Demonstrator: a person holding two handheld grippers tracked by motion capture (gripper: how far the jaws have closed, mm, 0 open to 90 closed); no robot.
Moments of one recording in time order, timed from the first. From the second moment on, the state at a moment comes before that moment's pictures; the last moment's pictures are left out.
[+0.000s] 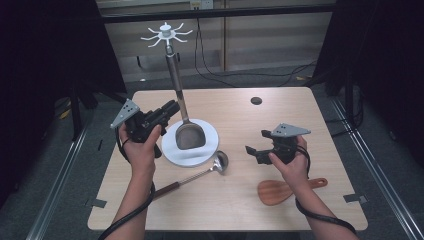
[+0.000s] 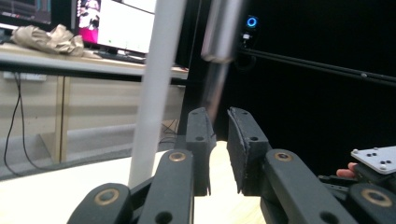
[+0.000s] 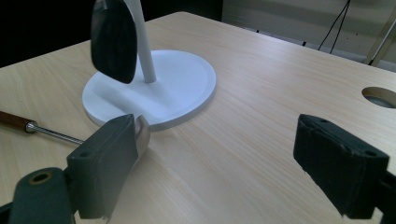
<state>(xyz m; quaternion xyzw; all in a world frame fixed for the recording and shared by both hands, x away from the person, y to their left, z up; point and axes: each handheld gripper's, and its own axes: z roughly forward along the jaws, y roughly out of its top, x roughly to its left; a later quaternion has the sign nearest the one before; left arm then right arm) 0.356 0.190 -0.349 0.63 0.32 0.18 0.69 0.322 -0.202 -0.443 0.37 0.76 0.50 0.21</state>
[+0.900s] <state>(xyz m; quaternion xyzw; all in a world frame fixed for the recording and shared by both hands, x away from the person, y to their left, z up) 0.365 0.164 -0.238 0.66 0.27 0.22 0.67 0.321 -0.201 -0.440 0.37 0.75 0.51 0.20</state>
